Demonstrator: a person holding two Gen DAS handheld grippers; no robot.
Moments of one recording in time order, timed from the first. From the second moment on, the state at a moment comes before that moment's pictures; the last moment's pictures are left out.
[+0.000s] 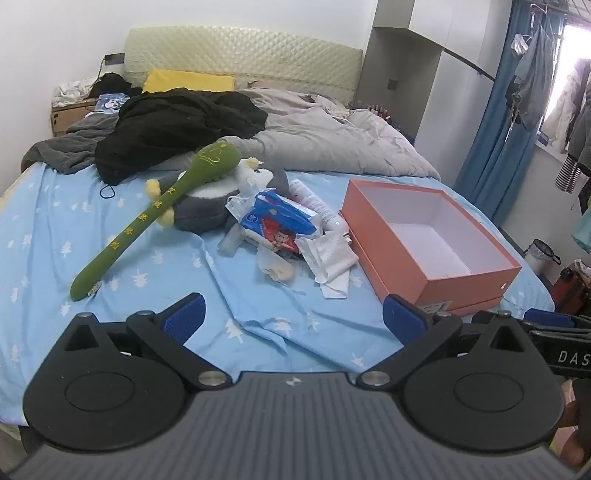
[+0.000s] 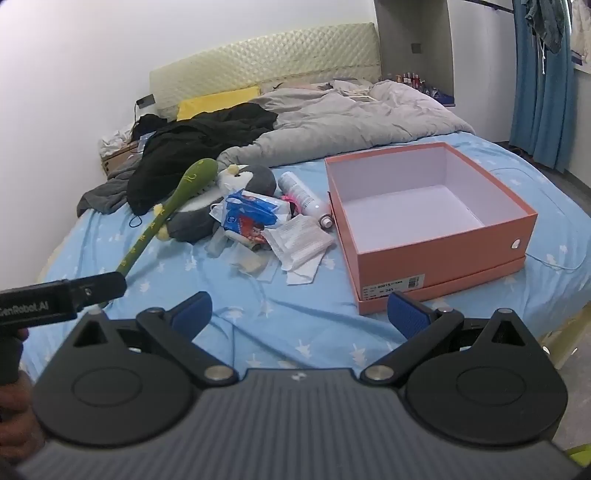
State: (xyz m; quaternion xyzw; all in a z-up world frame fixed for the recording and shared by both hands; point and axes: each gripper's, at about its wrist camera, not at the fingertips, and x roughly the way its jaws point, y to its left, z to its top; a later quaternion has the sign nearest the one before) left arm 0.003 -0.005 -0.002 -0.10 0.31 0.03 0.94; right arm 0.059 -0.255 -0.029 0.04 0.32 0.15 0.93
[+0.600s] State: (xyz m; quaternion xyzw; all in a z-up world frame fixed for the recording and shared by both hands) left arm 0.004 -0.006 -0.005 -0.09 0.31 0.03 0.95; right arm 0.059 -0.254 -0.031 0.04 0.32 0.15 0.94
